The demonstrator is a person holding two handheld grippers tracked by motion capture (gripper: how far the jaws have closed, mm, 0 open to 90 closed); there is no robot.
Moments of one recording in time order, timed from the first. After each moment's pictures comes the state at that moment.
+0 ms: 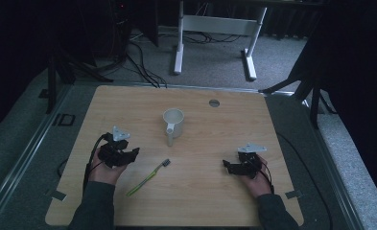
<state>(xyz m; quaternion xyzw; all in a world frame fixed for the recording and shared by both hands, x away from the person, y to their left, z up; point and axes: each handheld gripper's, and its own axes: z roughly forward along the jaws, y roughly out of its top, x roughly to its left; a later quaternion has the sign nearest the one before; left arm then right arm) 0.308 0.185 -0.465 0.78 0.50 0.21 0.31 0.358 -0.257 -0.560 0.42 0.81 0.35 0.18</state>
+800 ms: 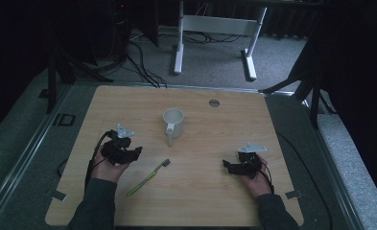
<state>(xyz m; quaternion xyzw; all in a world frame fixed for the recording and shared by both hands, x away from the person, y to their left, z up) 0.313 0.175 -0.457 0.80 0.49 0.20 0.29 0.358 -0.256 -0.560 0.42 0.81 0.35 0.18</state>
